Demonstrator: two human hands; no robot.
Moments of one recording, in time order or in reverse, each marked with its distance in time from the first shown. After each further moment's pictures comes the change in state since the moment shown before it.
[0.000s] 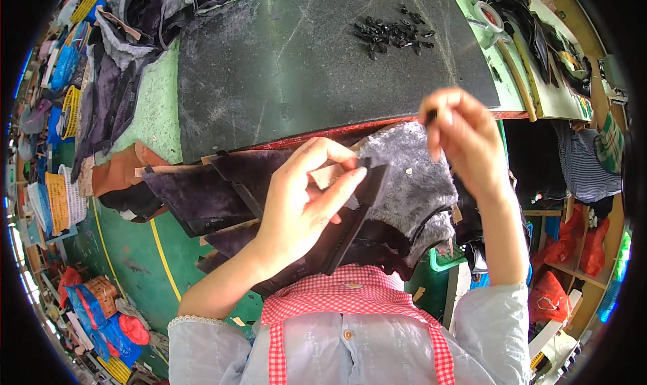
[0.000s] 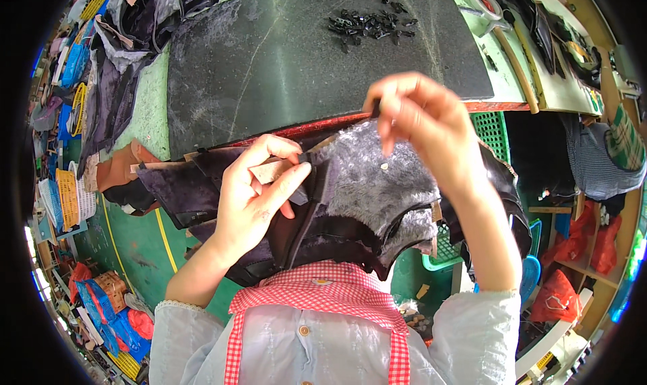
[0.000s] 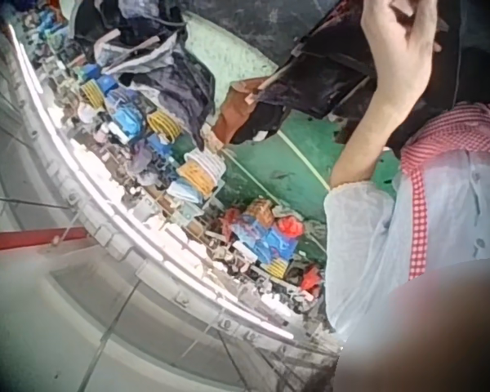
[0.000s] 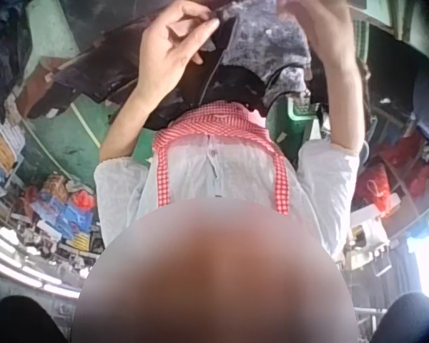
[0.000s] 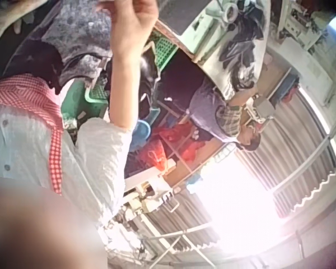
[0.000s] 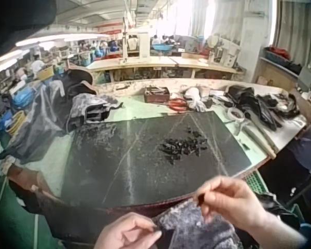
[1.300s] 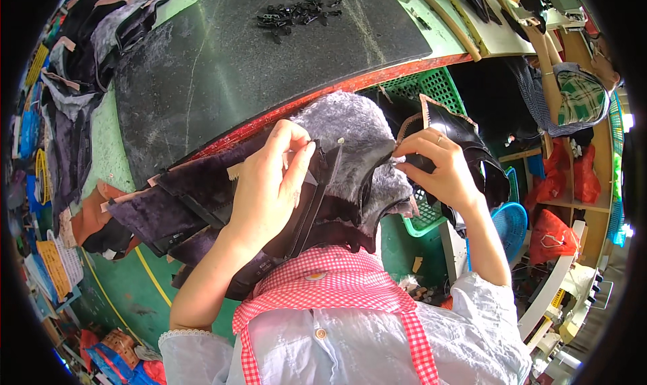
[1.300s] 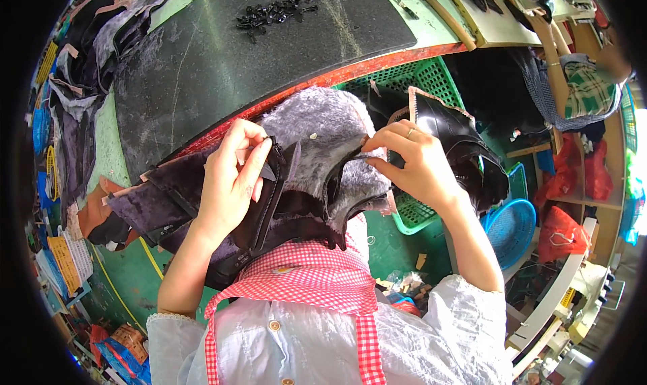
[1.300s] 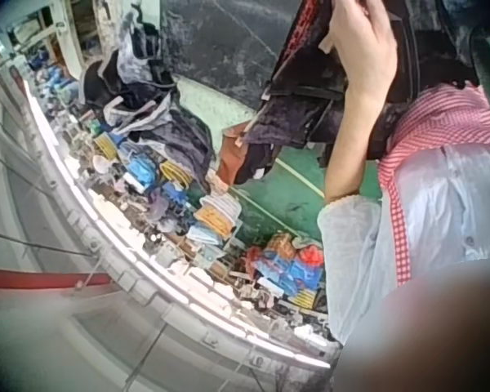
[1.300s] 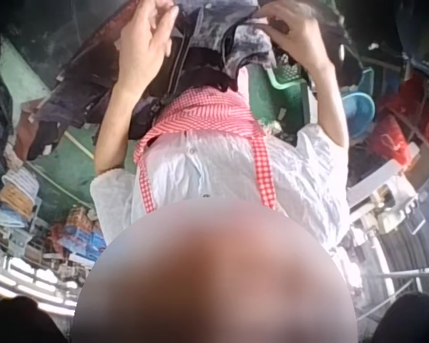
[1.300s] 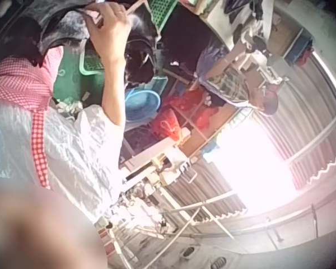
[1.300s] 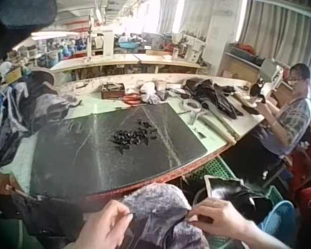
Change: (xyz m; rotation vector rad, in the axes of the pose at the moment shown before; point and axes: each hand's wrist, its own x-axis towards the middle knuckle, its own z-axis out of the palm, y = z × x) left_hand 0.013 -0.024 0.036 0.333 -0.175 0.091; right_hand -0.120 0.026 -0.051 -1.172 0.101 -0.192
